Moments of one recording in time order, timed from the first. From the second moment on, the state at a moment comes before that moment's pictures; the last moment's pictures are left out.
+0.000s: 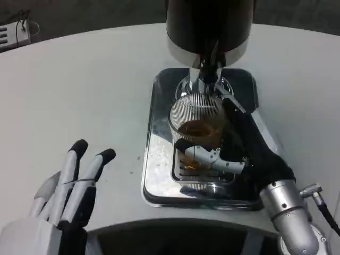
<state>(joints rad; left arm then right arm) 0.63 0.10 -0.06 -0.77 0.88 -0.29 0.31 -0.53 -0.16 0.11 0.24 -0.36 -0.23 -0.11</state>
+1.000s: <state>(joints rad) 0.62 0.08 -0.03 -0.79 0.88 -0.29 0.27 -0.48 -0.13 0.08 0.21 -0.34 -0.24 -0.19</state>
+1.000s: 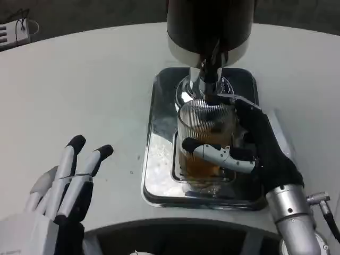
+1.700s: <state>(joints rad) 0.61 0.07 -0.04 -0.79 0.88 -0.29 0.26 -0.34 -0.12 0.11 0.02 -0.33 -0.24 -0.14</state>
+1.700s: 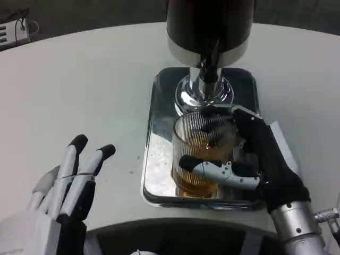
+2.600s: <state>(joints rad) 0.60 0.06 -0.06 -0.83 1.11 -0.25 0.21 -0.01 -0.16 0.06 -0.42 -0.27 -0.26 -0.03</state>
